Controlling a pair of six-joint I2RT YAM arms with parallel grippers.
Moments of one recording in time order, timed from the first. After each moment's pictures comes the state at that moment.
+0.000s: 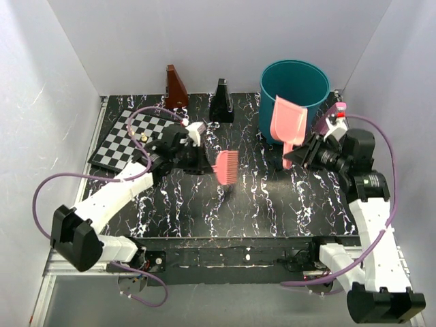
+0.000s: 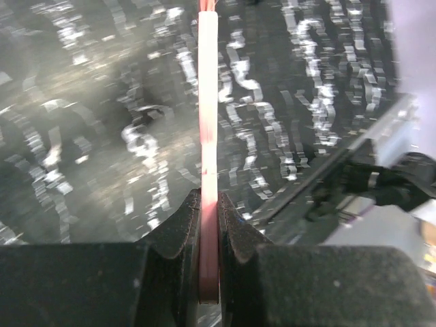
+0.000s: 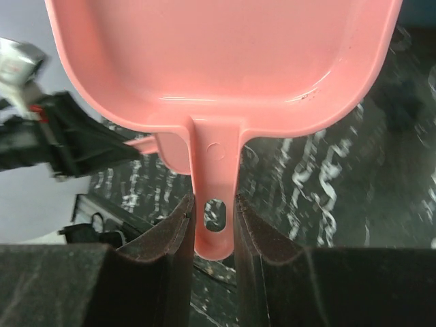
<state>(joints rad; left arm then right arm) -0.58 1.28 1.05 -0.51 0.29 -0.43 0.05 0.87 1.05 -0.63 -0.63 0.49</state>
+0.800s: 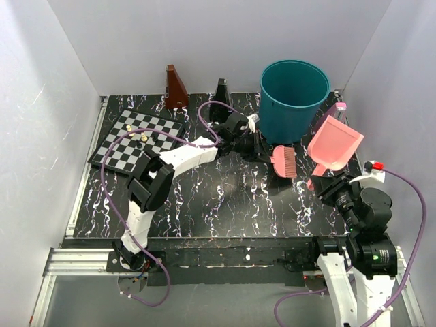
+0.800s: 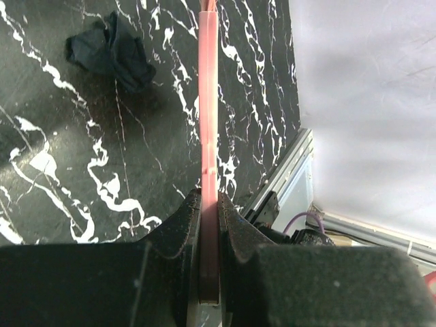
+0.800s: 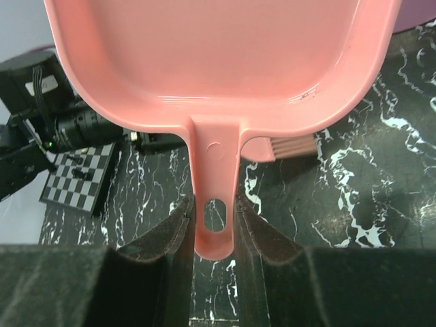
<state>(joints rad) -0.78 2.06 1.60 -0.16 0.49 -0.82 0.05 0.29 0.84 -0.80 -0.11 0.58</state>
